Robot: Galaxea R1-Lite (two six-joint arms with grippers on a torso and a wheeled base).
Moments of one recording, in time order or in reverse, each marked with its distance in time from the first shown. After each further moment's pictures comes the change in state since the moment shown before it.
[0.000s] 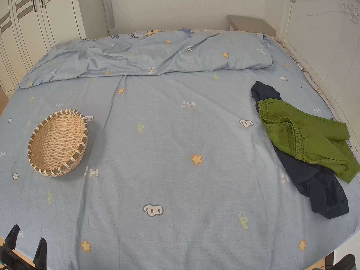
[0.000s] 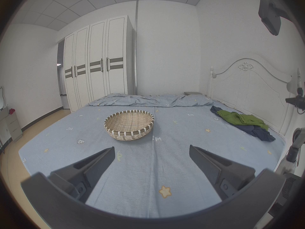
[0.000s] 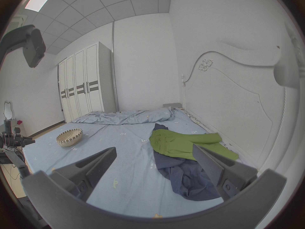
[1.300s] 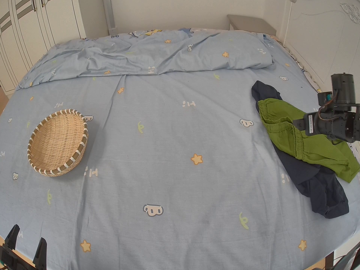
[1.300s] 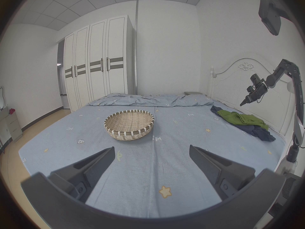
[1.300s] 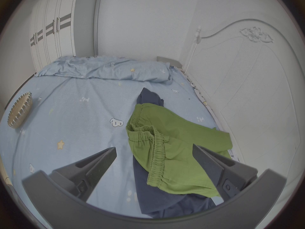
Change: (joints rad) left arm 0.001 0.000 0.000 0.000 0.000 0.000; right arm 0.187 1.493 -0.743 -0.190 -0.394 -0.111
